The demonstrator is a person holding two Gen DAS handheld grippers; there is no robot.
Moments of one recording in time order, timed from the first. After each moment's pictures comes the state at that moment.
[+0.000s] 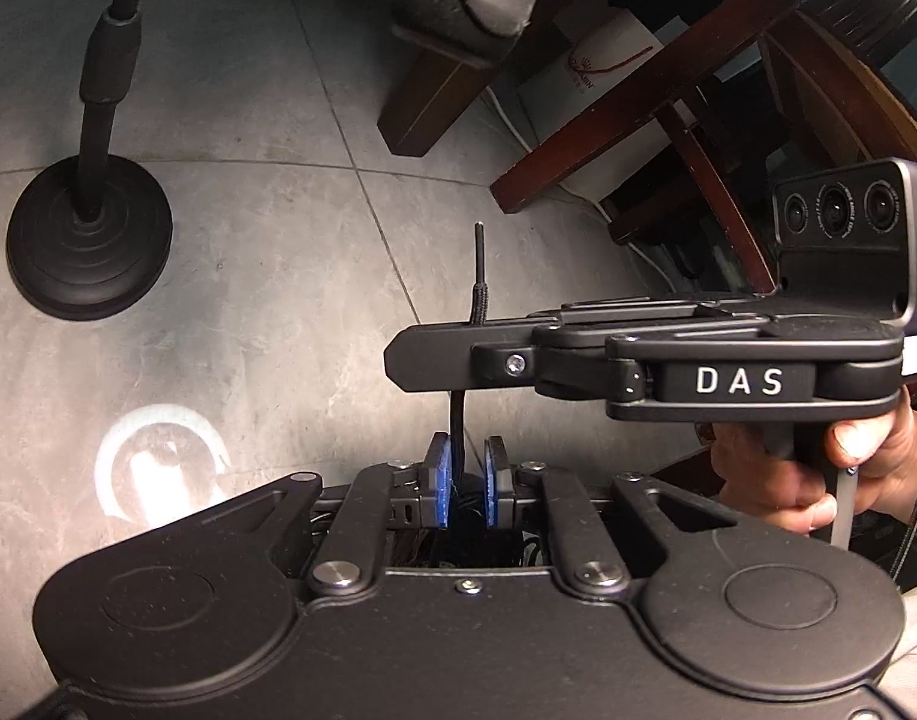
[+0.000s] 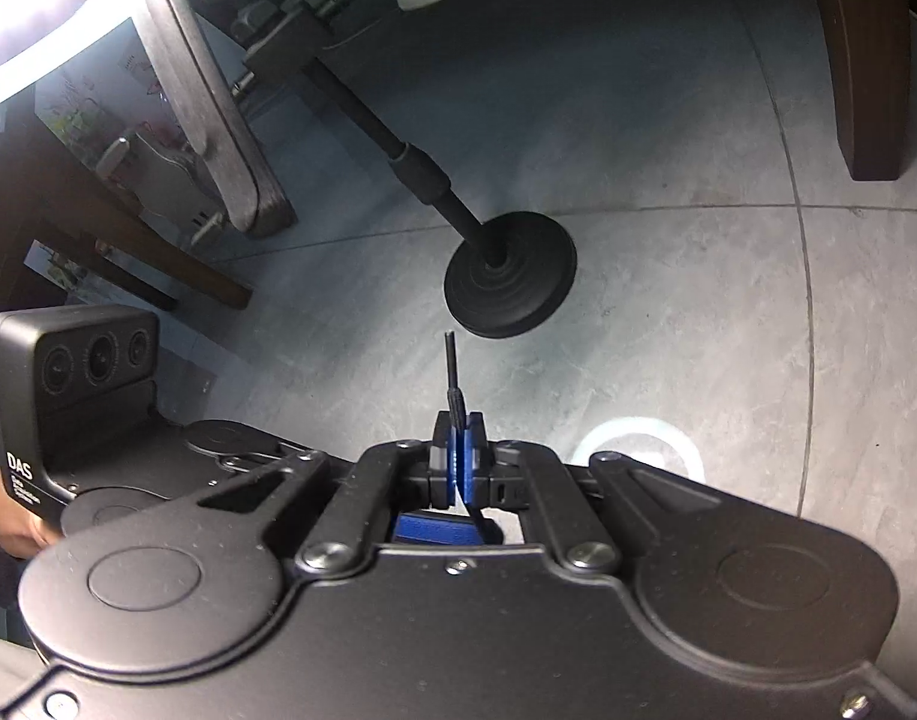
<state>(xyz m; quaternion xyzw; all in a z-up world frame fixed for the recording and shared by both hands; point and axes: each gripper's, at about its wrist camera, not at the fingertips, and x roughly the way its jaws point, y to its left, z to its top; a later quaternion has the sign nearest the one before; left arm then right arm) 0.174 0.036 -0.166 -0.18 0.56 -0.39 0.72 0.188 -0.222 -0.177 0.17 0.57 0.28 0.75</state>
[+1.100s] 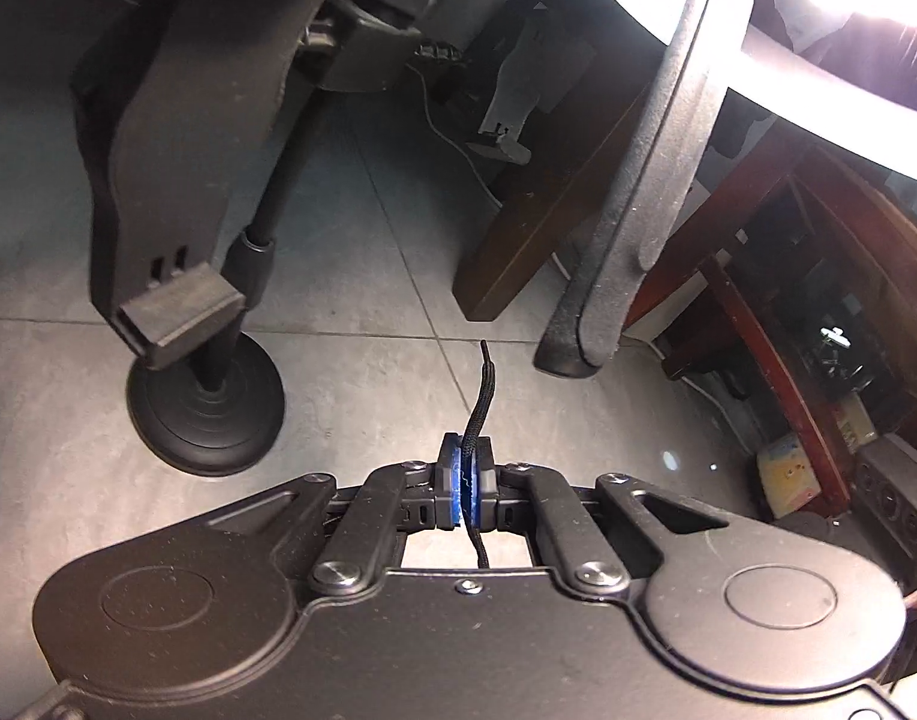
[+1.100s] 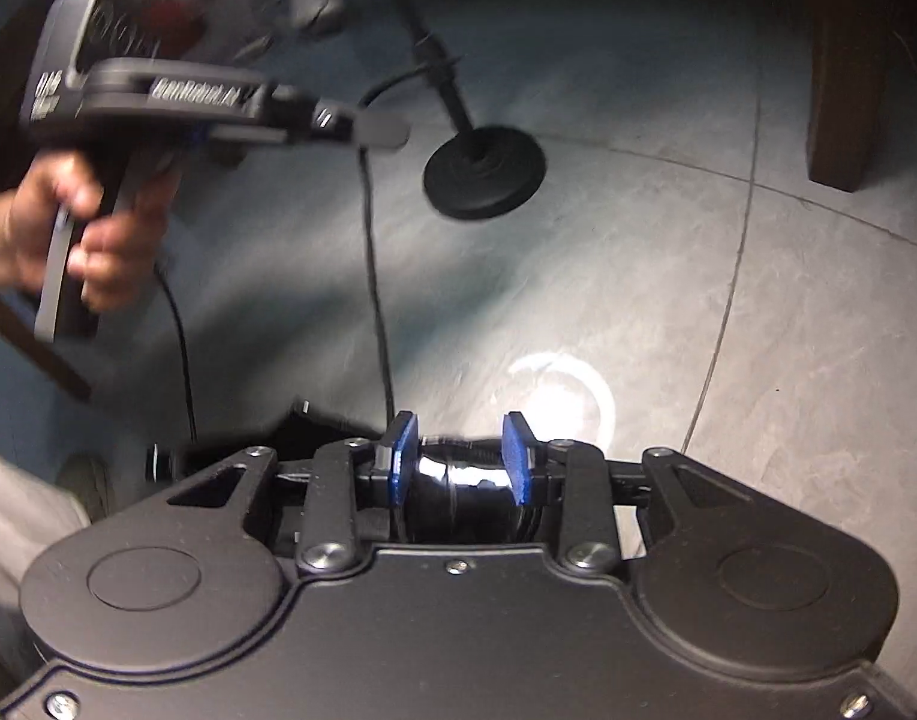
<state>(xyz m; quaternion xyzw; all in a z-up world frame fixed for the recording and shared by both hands) 0.194 0.087 -0.127 -0.17 0.46 -0.30 0.81 0.103 -0.242 -0.160 -0.04 0.59 0.37 0.71</state>
